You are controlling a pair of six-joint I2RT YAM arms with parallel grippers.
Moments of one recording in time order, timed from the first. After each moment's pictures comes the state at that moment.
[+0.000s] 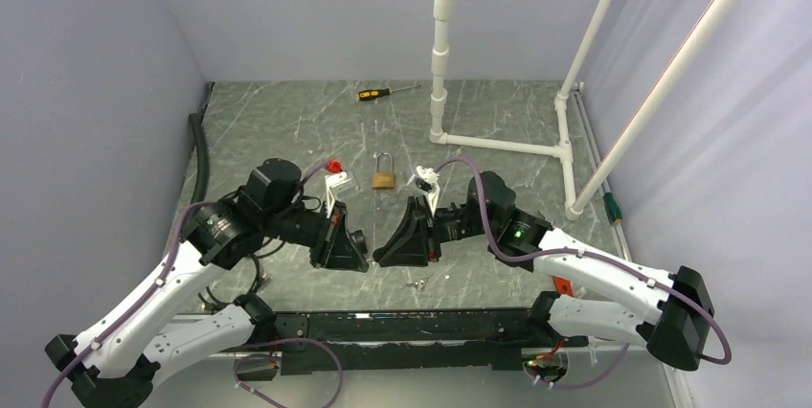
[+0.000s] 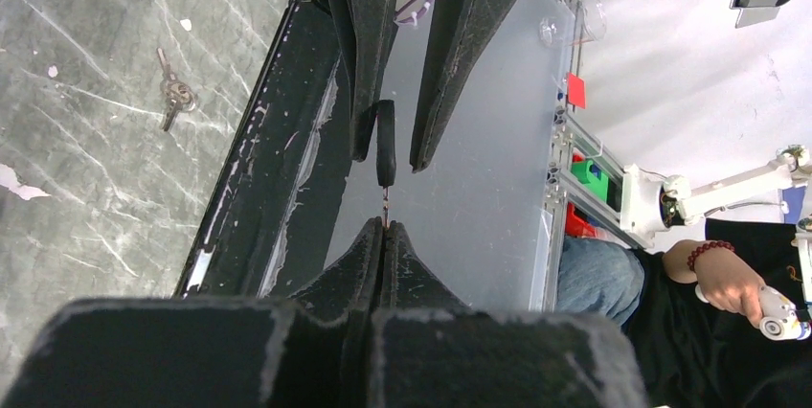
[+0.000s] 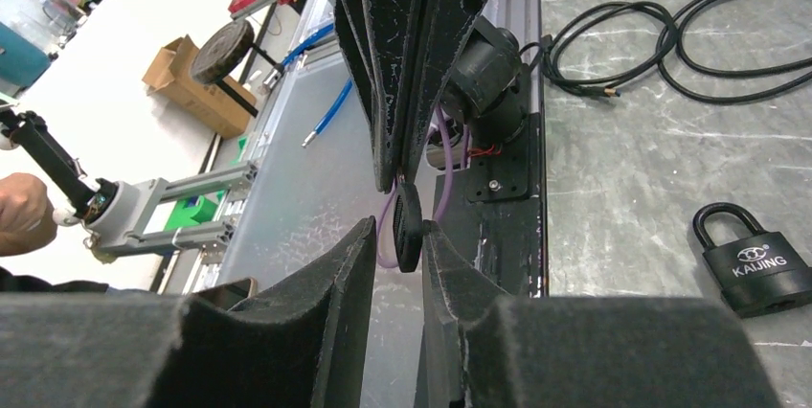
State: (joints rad) left arm -0.71 0.85 1.03 -0.79 0.84 -0.31; right arm 0.95 1.04 0.76 0.24 -0.83 0.47
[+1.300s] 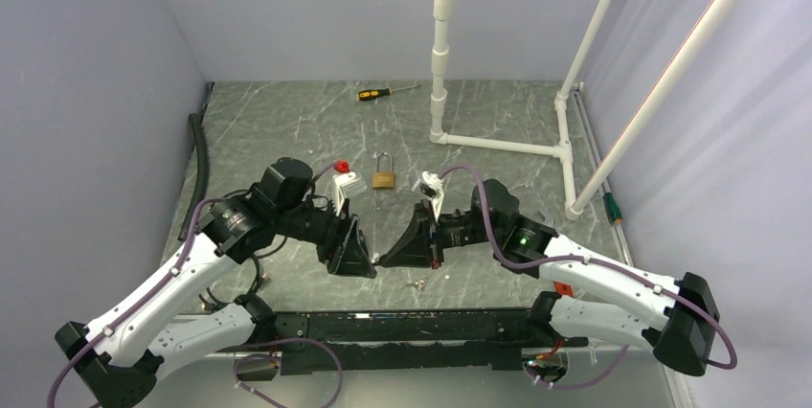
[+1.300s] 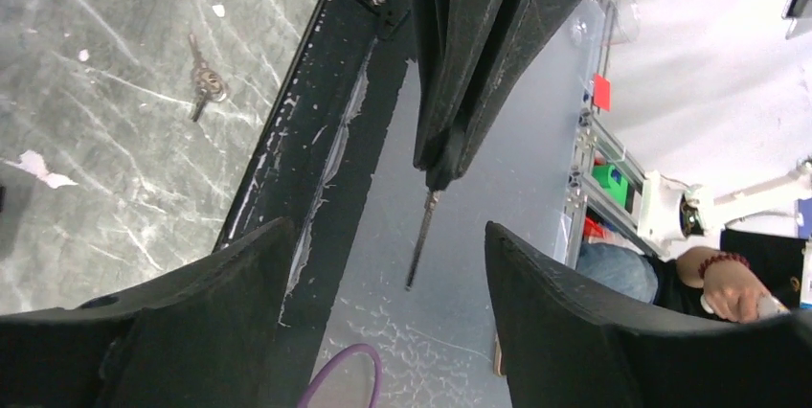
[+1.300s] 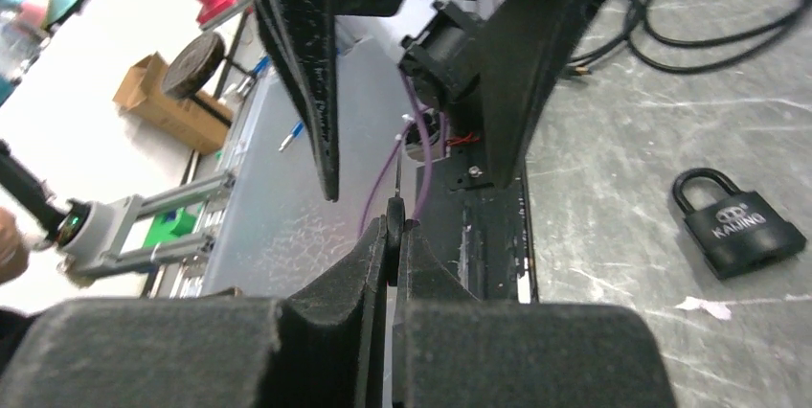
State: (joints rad) left arm -0.71 0.91 1.00 -0.76 0.82 -0.29; right arm 0.96 1.00 0.71 0.21 -0.78 0.46
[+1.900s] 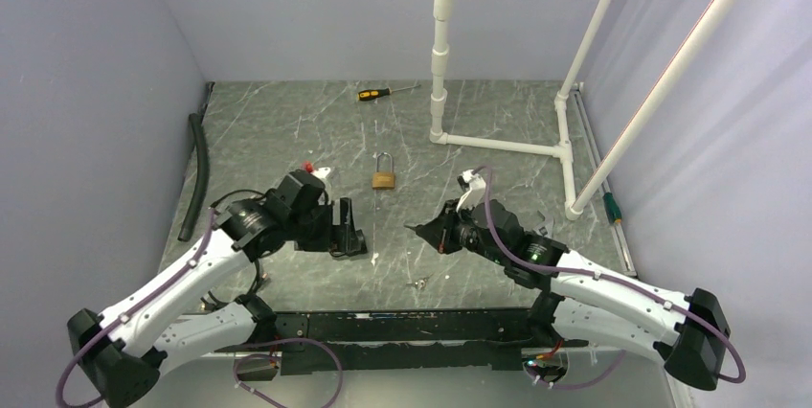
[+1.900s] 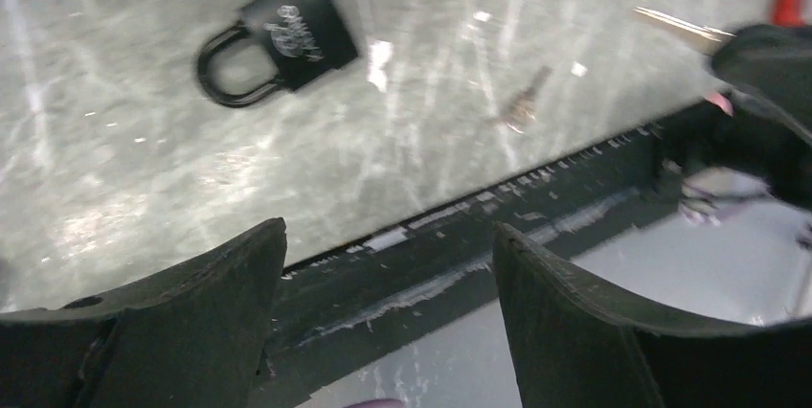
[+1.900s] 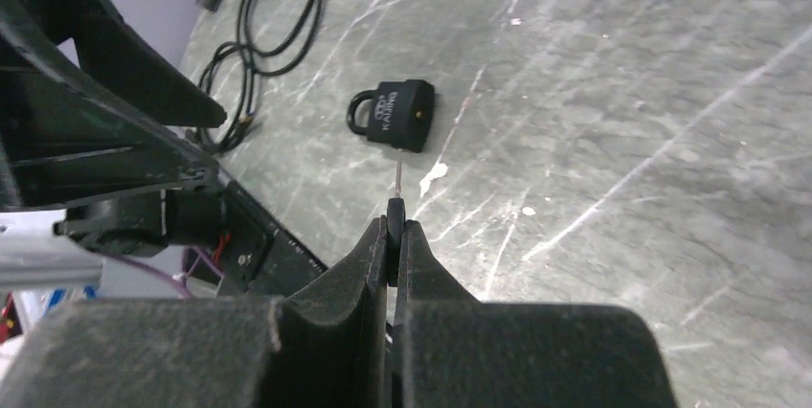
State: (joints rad) left arm -0.71 0.93 0.92 -0.88 0.12 -0.63; right arm 0.96 0.85 0.55 -0.07 0.05 0.71
